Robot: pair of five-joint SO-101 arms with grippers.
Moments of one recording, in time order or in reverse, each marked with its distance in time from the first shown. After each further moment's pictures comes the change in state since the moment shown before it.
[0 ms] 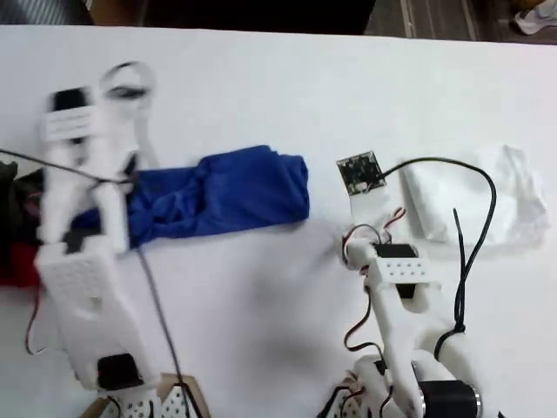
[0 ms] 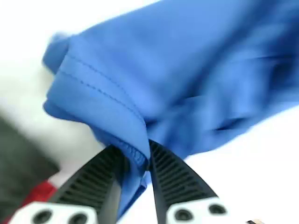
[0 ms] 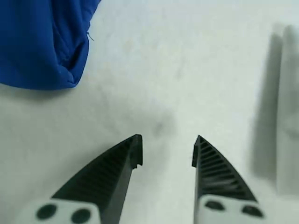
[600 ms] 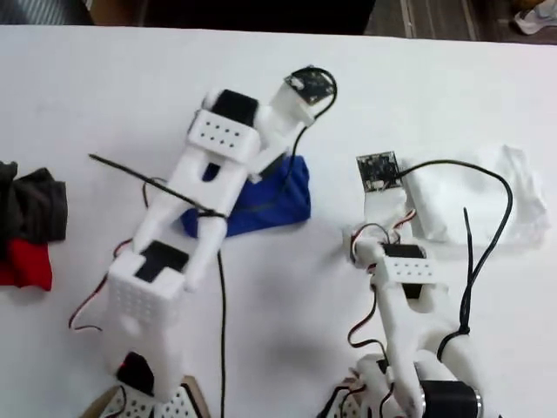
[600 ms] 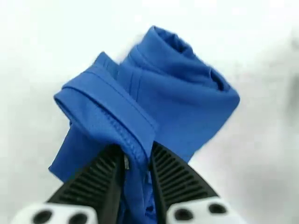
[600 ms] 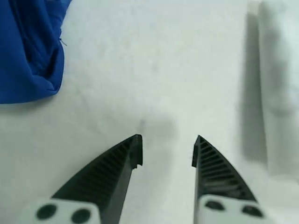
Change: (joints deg) left arm 30.3 -3.1 -2.5 -14.9 2.3; right arm 3.2 0.0 0.0 0.0 -4.8
